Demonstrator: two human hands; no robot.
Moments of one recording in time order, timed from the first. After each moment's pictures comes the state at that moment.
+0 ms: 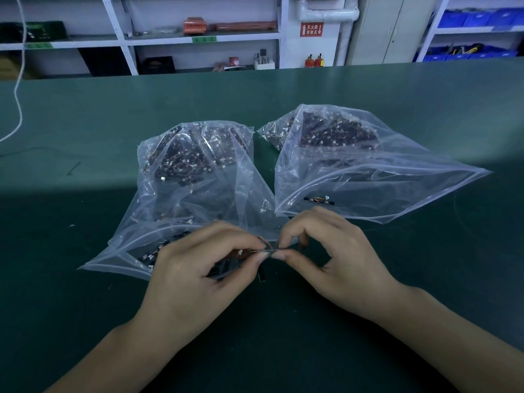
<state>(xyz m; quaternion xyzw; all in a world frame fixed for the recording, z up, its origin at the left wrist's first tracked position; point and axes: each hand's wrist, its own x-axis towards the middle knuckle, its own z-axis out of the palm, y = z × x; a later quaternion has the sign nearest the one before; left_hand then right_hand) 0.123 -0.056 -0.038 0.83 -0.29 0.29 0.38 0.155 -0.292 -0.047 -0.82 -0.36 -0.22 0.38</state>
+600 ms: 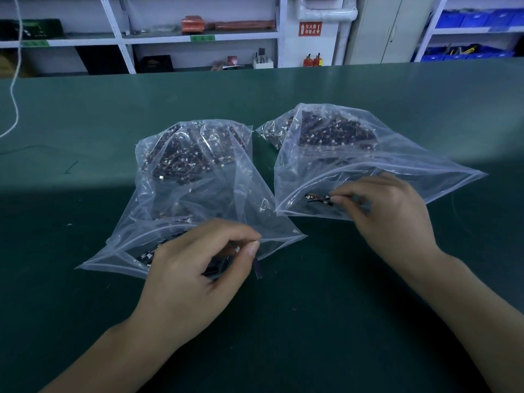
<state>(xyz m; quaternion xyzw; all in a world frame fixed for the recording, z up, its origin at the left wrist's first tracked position) 0.118 -0.054 -0.036 0.83 -0.27 0.30 0.38 0.193 -0.351 -0.037 -0.91 -0.17 -0.31 0.21</state>
